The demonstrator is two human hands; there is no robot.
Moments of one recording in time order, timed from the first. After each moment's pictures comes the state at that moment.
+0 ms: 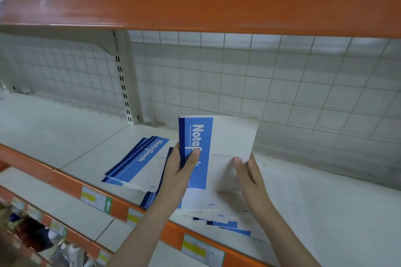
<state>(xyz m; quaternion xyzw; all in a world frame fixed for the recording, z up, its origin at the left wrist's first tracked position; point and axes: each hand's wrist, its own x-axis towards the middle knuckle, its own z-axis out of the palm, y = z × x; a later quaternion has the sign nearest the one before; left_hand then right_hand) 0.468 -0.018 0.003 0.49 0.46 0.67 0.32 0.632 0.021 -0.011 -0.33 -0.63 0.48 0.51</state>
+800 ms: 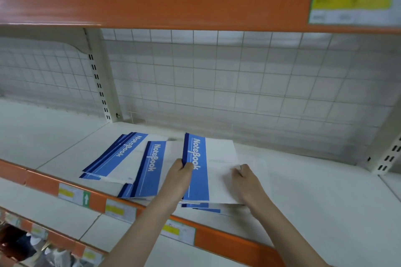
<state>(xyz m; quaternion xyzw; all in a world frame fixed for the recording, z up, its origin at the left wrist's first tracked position) 0.526 -0.024 -0.002 0.41 0.66 0.46 0.42 0.688 0.009 -0.011 -0.62 -0.63 0.38 0.30</state>
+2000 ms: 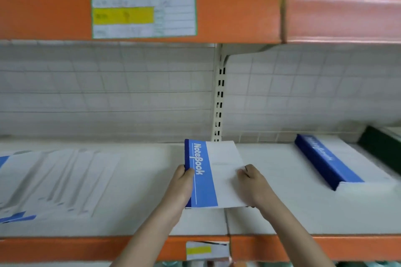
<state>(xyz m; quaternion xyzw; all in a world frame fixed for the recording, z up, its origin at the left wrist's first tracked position) 0.912 -0.039 0.003 0.44 0.59 0.43 0.53 1.083 -0.048 0.007 -0.69 -0.50 0.37 0.36</state>
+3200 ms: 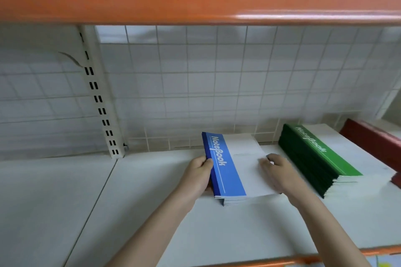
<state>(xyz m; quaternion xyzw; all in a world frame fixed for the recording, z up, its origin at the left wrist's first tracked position) 1.228 -0.001 0.012 0.54 0.50 0.38 0.56 1.423 -0.022 0.005 -0.74 -0.46 0.30 0.39</state>
